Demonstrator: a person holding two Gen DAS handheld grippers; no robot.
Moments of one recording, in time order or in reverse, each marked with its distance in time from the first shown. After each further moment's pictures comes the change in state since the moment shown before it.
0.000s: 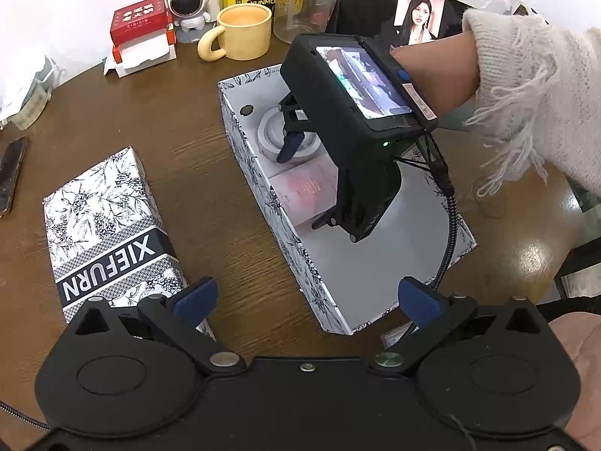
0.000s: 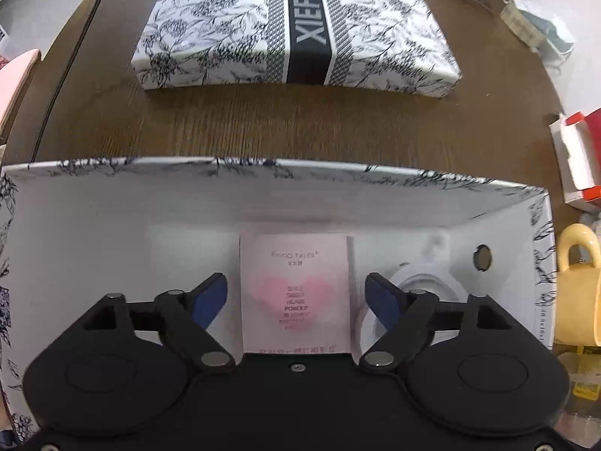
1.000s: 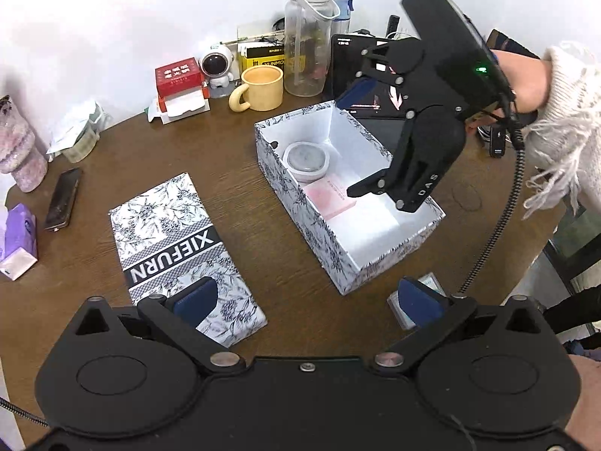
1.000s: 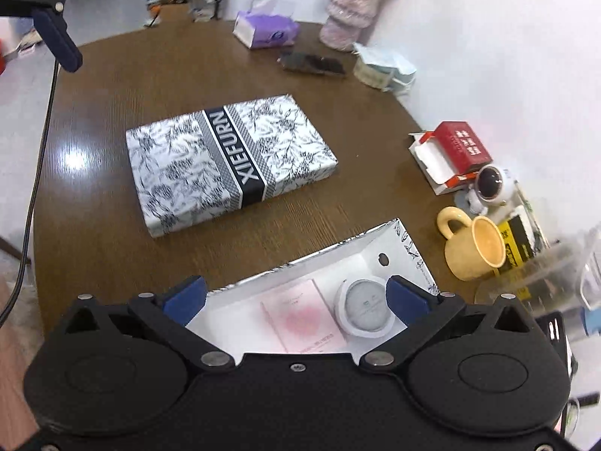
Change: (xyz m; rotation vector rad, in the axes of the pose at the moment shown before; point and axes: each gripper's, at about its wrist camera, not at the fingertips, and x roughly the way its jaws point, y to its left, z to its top) left arm -0.113 0.006 -0.082 0.075 -0.192 0.044; right arm -0.140 0.063 0.033 0.396 -0.207 -0.298
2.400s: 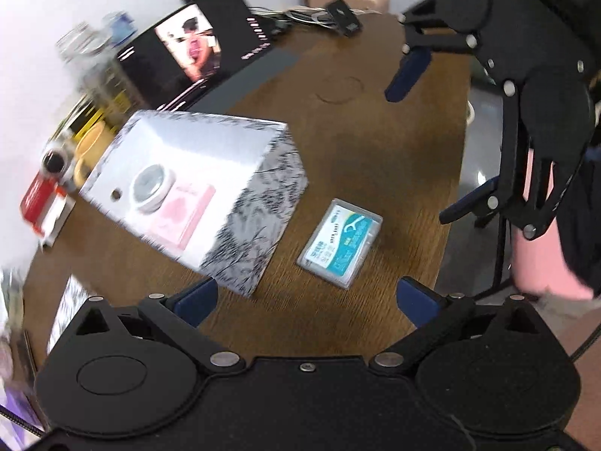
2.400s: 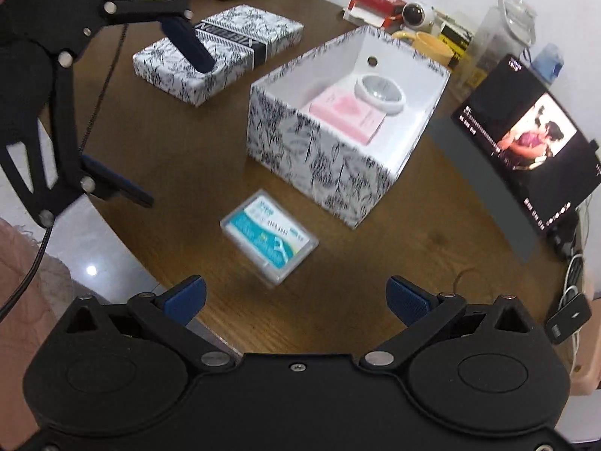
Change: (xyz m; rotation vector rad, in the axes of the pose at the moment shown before) left arm 0.104 -0.144 -0.078 0.695 0.023 -0.065; right arm -0.060 0.160 -0.179 0.450 0.130 -0.127
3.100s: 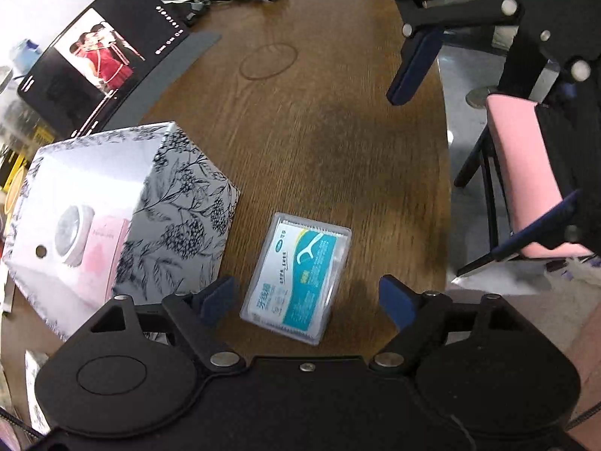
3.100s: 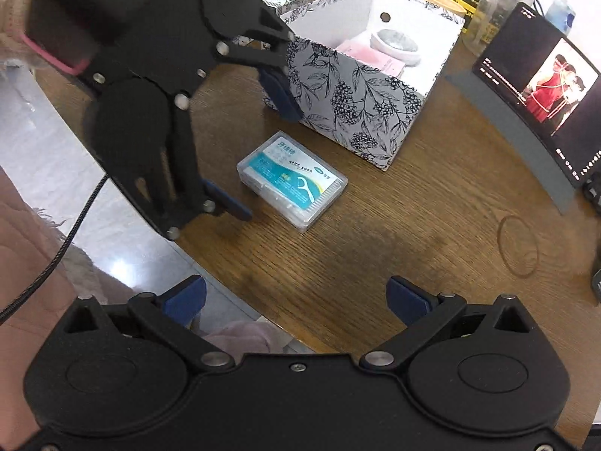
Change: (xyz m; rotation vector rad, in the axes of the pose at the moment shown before) left arm 0.092 -0.030 0.021 0.192 0.055 -0.089; right arm 0.024 0.000 -0.044 0.057 0.028 0.100
